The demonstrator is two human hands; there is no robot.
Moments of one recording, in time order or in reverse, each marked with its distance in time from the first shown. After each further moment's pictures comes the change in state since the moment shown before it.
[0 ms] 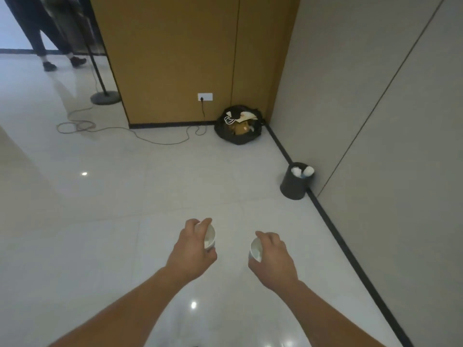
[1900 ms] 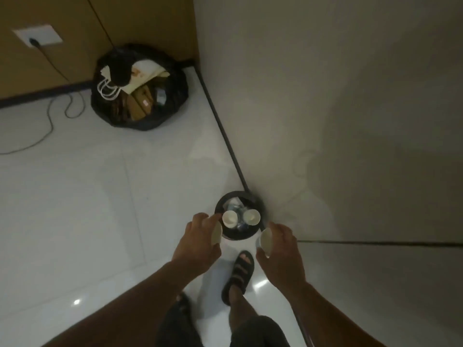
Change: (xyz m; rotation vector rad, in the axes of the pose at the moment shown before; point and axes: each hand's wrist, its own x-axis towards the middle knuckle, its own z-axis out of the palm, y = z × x) left_hand 0.928 0.343 0.429 0.018 -0.450 -0.017; right_hand 0.845 0.549 -0.201 0.137 -0.055 0.320
